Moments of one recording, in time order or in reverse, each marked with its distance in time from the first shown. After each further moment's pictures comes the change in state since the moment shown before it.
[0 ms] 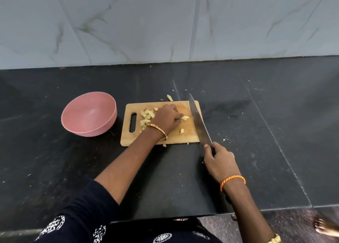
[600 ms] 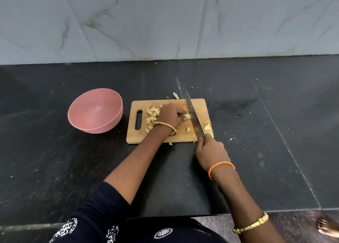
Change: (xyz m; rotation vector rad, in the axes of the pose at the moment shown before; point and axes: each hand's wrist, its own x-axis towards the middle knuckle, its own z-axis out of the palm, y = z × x) left_hand -0.001 0.005 -0.003 -0.321 0.083 -0.309; right_hand 0.008 -0.037 0.024 -0.273 -0.066 -0.016
